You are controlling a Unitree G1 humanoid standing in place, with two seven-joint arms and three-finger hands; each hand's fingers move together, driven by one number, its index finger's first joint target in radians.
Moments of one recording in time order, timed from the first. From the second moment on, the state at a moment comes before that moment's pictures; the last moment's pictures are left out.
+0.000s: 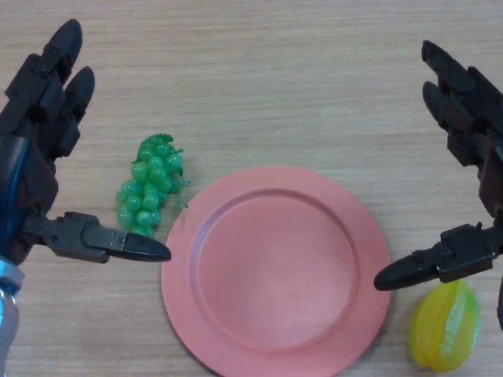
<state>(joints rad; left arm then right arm) -0.04 0.28 0.22 -0.58 -0.18 0.30 -0.21 -0.05 -0.25 -0.04 -0.68 -0.08 0.42 0.27</state>
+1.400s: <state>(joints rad) -0.08 0.28 0.13 -0.49 -0.13 0.30 -0.25 0.23 -0.22 -0.10 -0.54 -0.63 0.17 0.46</state>
